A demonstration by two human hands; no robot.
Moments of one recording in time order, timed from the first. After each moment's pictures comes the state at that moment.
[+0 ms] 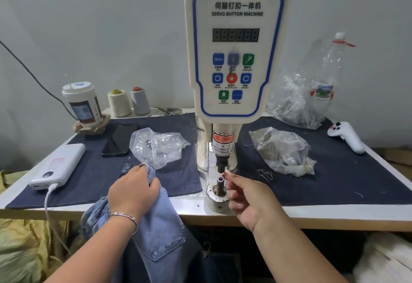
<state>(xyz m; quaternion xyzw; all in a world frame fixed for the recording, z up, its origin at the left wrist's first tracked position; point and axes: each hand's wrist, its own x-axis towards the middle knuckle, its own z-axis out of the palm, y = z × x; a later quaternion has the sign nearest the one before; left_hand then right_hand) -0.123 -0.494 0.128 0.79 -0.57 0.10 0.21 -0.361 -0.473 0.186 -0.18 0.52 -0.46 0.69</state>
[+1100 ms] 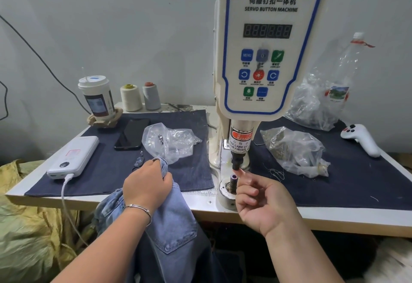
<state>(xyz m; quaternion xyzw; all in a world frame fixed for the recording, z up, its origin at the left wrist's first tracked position) -0.119 -0.498 0.122 0.78 -0.59 0.09 0.22 -0.356 -0.458 0.199 0.01 0.34 -0.48 0.81</state>
